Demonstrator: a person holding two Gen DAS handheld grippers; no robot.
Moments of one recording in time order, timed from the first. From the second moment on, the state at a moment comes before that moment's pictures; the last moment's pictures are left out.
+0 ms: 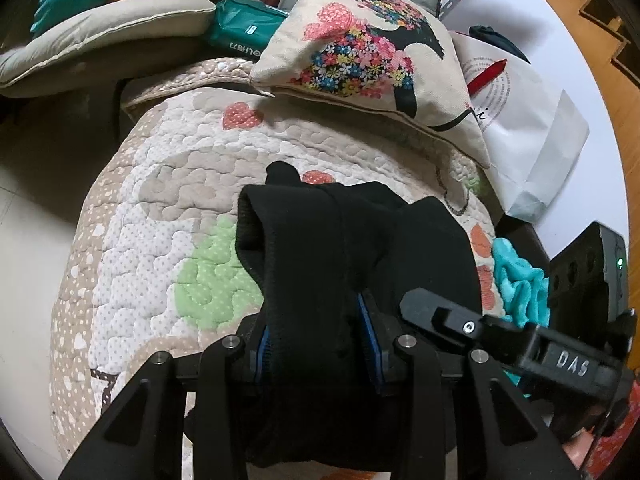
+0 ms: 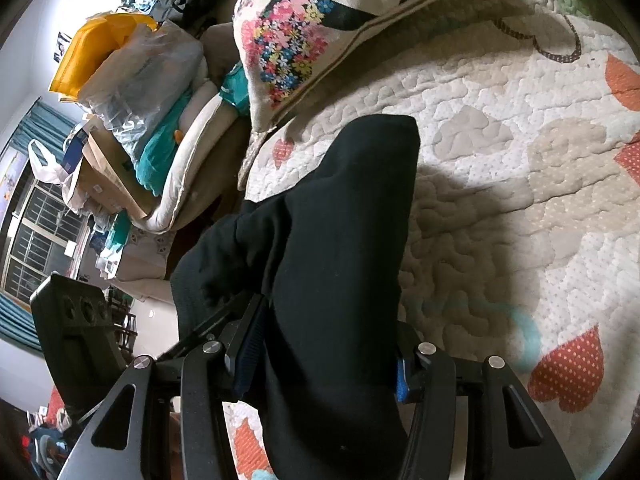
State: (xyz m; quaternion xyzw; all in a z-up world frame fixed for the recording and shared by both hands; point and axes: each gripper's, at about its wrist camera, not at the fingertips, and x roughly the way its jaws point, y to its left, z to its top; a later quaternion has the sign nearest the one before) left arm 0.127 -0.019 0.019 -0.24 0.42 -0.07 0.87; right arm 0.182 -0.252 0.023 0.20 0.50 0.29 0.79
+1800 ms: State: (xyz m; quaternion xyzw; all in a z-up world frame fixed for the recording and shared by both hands) left arm 0.136 0.014 -0.018 -0.35 0.44 -0.08 0.82; right arm 0.181 -0.275 0.005 0.21 0.51 0.23 0.80
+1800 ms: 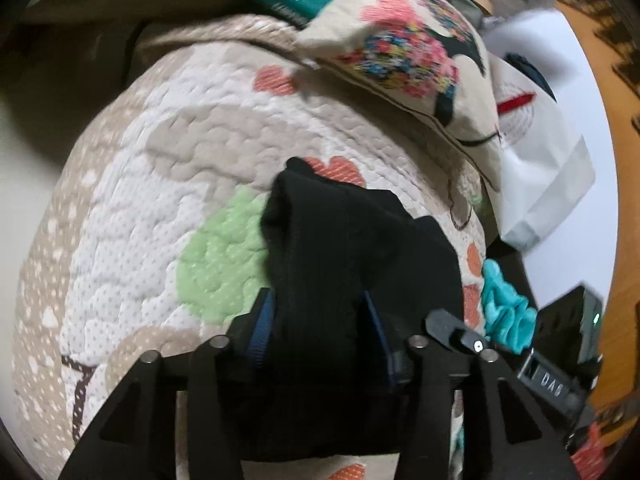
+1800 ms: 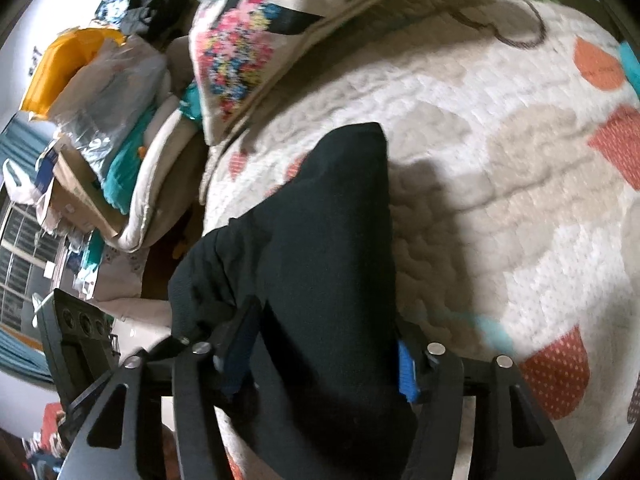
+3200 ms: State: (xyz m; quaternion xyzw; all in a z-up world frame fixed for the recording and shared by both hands) left arm 0.122 -0.033 -0.029 -0.31 0.50 -0.14 0.80; right arm 0.146 -0.316 -0.005 0.17 0.53 0.17 0.81
